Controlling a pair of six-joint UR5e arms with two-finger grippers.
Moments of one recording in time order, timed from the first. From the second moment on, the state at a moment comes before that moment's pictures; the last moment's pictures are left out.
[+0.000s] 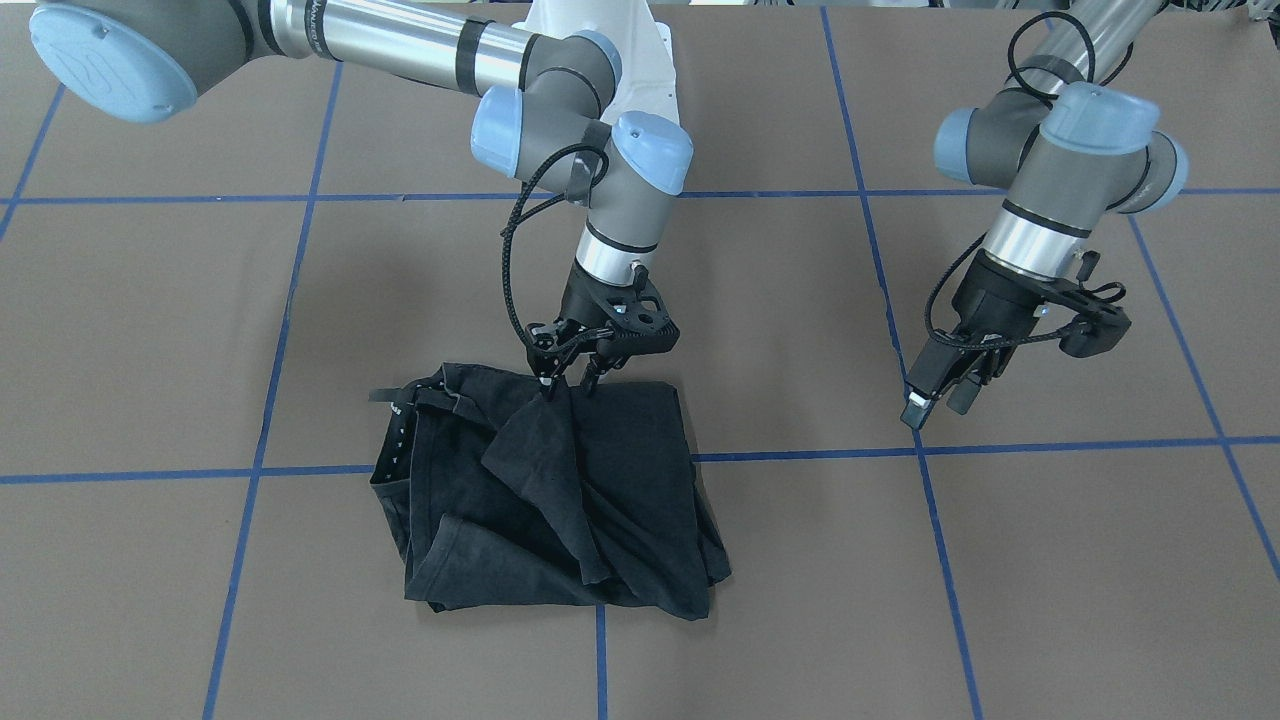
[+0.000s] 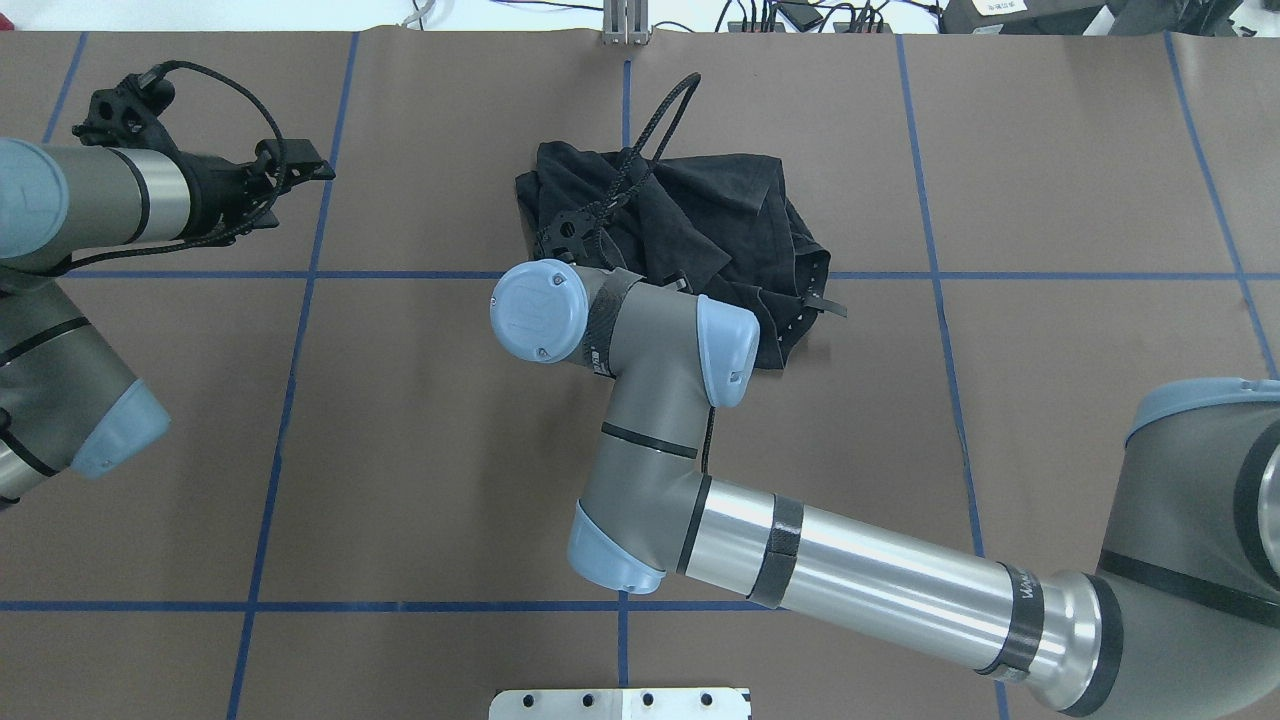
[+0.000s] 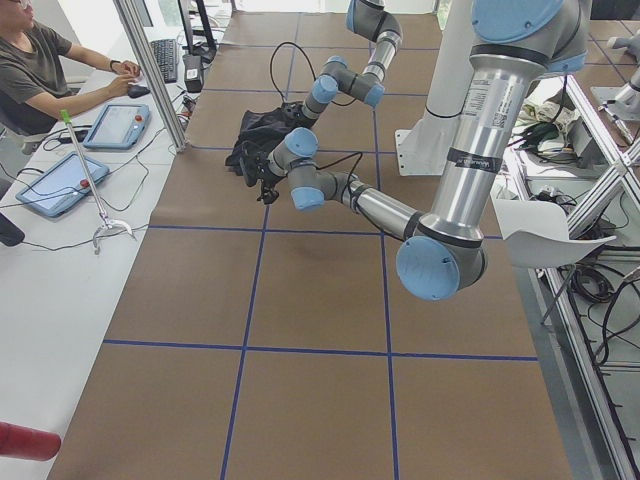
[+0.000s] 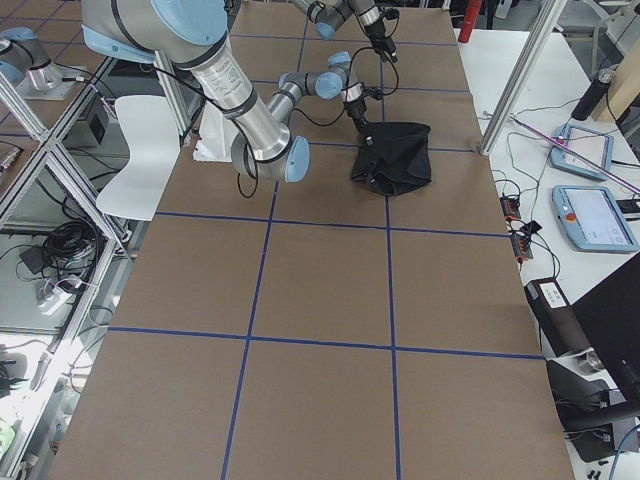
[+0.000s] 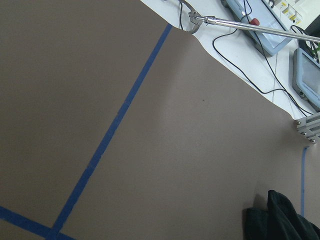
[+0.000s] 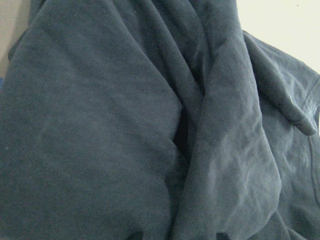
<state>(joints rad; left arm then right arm) -0.85 -1.84 -1.66 -2.40 -1.76 -1.62 0.43 -0.60 1.30 -1.71 1.36 0.89</state>
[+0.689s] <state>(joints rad) -0.85 -1.84 -1.66 -2.40 -1.76 -1.62 0.43 -0.61 1.29 -1.71 1.36 0.89</state>
